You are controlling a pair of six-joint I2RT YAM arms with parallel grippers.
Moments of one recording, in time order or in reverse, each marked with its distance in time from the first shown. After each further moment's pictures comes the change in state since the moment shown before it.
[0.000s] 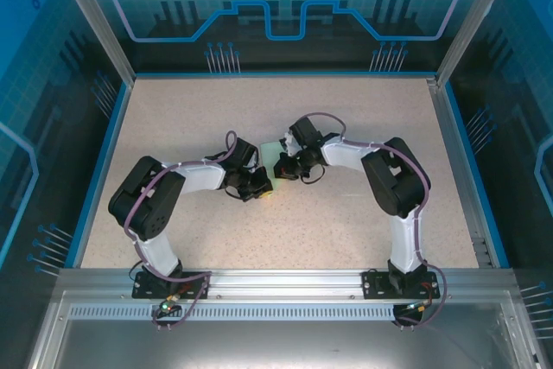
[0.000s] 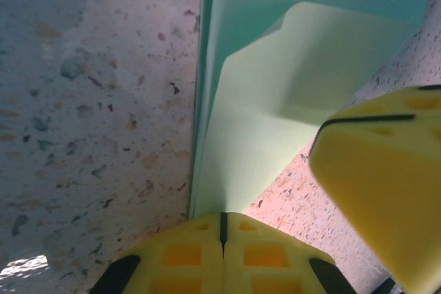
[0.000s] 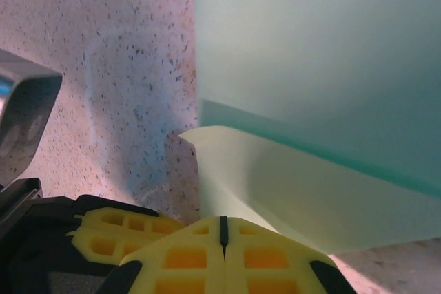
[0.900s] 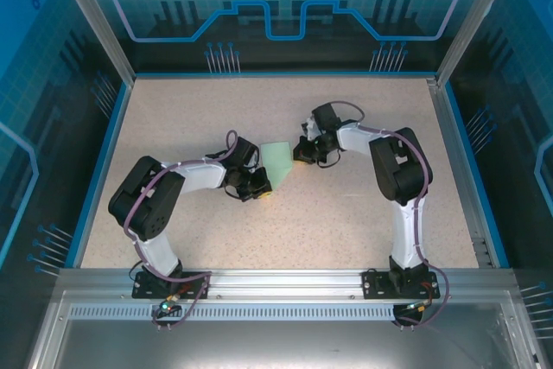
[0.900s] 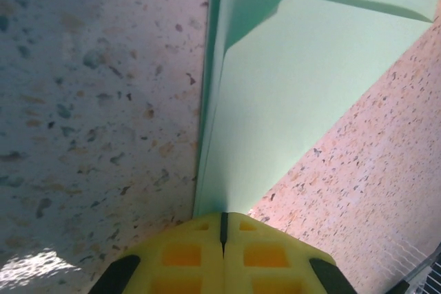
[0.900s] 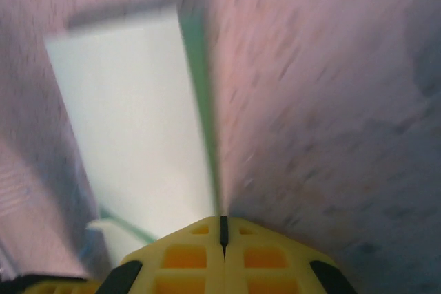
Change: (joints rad) left arm -0.004 0.000 0.027 -0.079 -0.020 0.027; right arm -0.195 0.093 0.120 -0.060 0.032 -0.069
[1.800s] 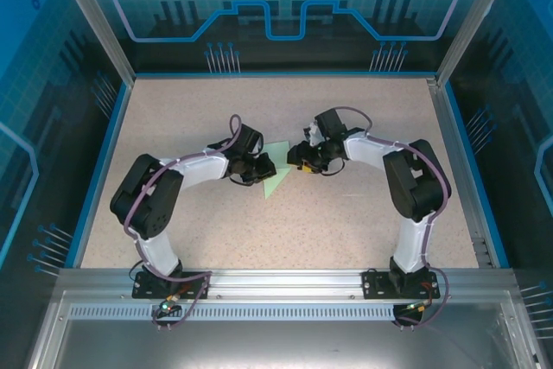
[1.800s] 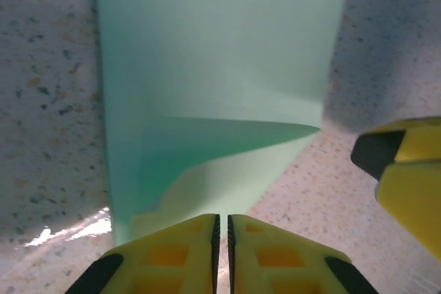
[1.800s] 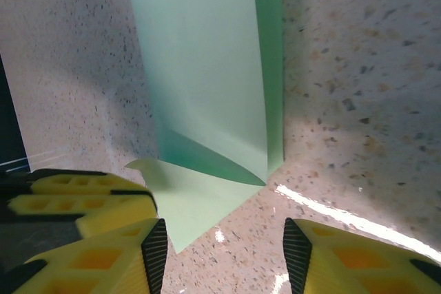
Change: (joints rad) left arm 0.000 0.018 0.124 0.003 -0.106 0.063; right arm 0.046 -0.196 -0.201 0.064 -0.065 0.114
